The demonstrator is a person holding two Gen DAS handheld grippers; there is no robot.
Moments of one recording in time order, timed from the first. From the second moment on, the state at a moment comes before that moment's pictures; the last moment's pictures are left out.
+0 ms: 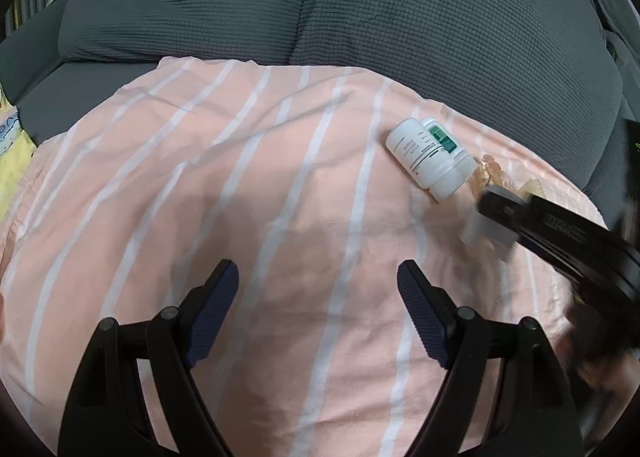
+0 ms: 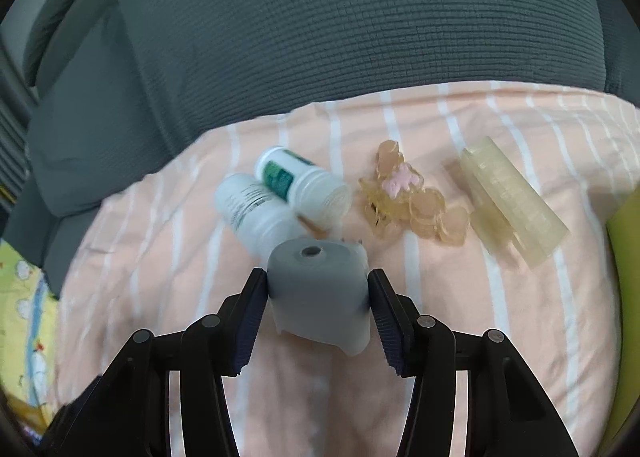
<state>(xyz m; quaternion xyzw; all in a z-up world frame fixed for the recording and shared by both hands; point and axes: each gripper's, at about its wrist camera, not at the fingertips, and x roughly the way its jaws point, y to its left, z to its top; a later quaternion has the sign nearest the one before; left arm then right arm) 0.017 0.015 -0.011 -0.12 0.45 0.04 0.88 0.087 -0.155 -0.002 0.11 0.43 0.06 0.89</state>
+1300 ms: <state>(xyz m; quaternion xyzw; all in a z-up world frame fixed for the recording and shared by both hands) -0.006 -0.073 -0.033 -0.07 0.48 -0.18 0.86 0.002 -0.193 -0.031 0.23 0.47 0.14 0.84</state>
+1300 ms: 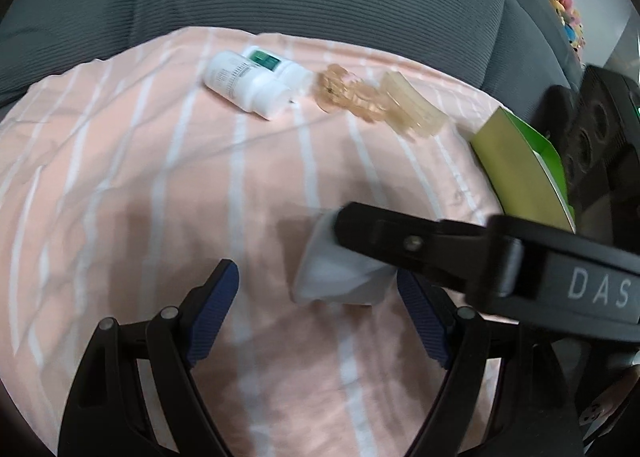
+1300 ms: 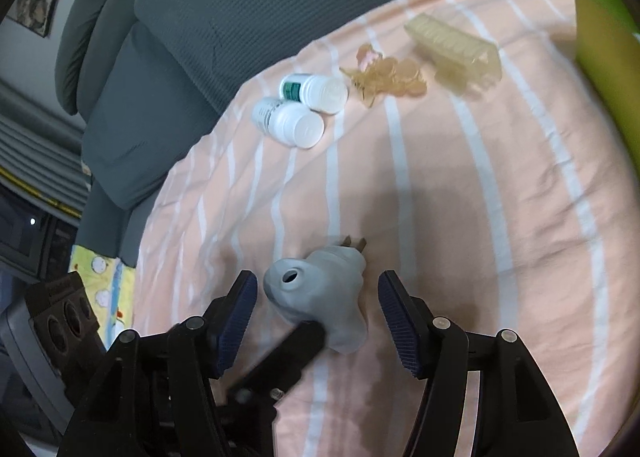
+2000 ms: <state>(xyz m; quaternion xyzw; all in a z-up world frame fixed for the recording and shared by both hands) -0.012 -0.109 0.012 -0.07 0.41 -0.24 0.87 -0.007 -0.205 0.005 0.22 0.42 0.17 0.86</state>
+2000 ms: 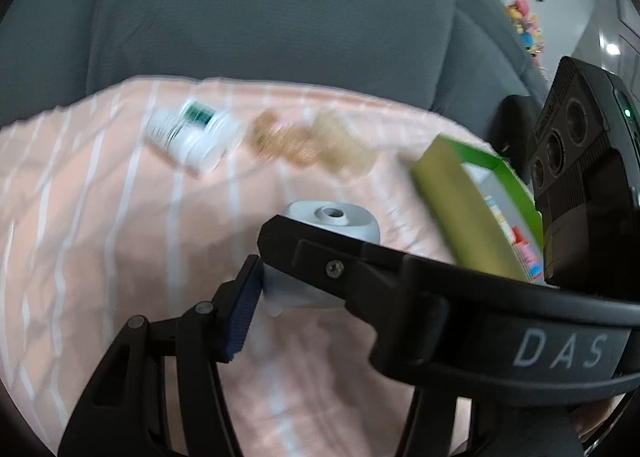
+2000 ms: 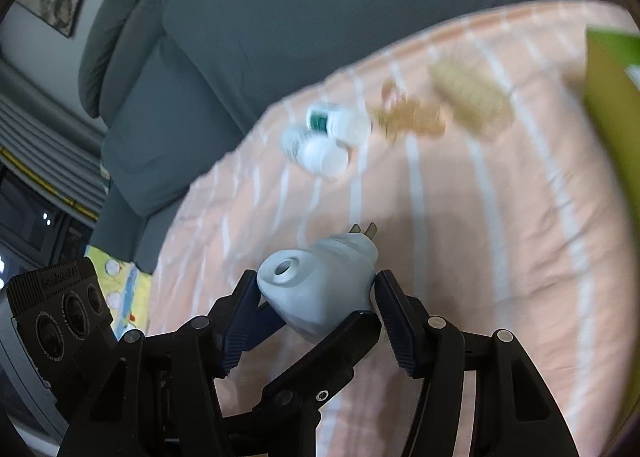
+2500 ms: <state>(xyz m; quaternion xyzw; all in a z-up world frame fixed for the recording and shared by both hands) -0.018 -0.250 0.073 0.00 0.36 -0.35 0.86 -0.061 -0.330 0.078 0.26 0.32 0.08 0.91</state>
